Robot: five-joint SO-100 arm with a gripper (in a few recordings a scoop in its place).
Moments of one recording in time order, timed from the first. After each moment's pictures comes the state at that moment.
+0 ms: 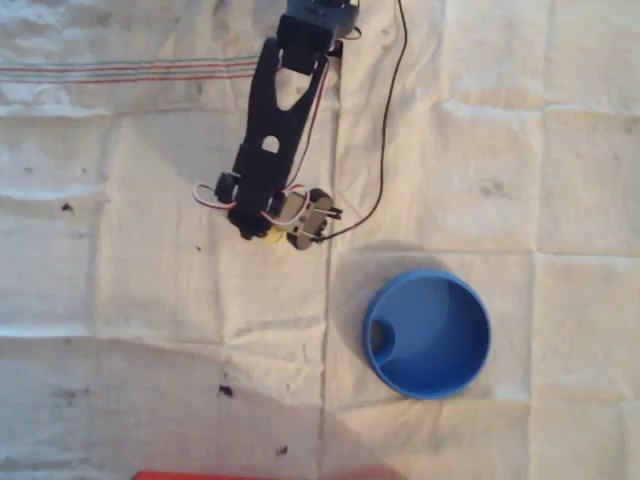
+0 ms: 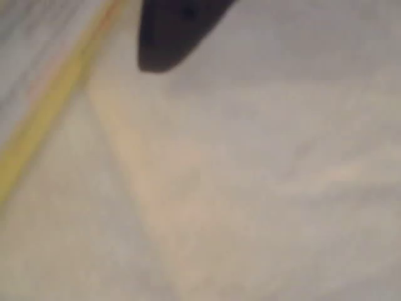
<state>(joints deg) 9.1 53.5 59.8 85.6 8.8</state>
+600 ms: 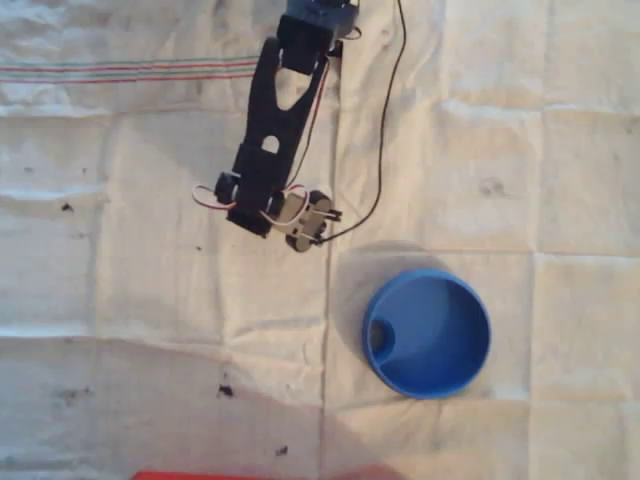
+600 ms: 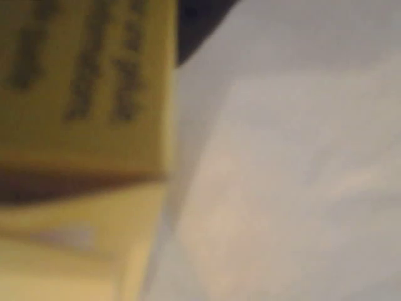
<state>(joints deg) 8.0 55.7 56.0 89.5 8.8</state>
